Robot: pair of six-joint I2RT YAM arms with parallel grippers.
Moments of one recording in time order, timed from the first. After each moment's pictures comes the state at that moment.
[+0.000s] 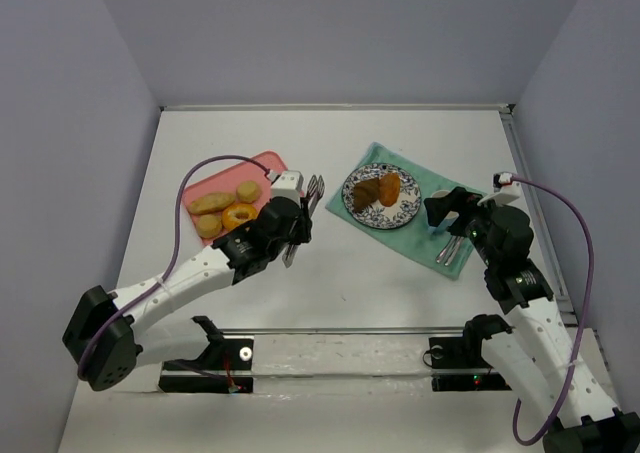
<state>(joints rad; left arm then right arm) -0.83 1.15 0.77 -0.17 -0.36 -0.52 0.22 0.60 0.56 -0.15 0.01 0.48</state>
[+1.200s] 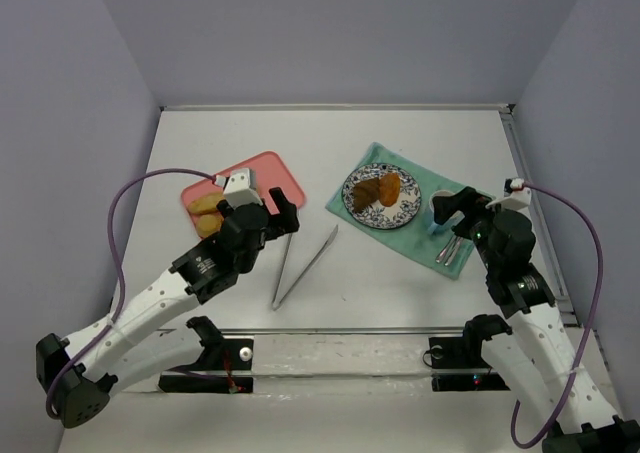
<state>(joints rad) -0.83 0.86 0.72 -0.32 -0.57 -0.68 0.22 0.56 0.54 -0.17 0.13 0.56</state>
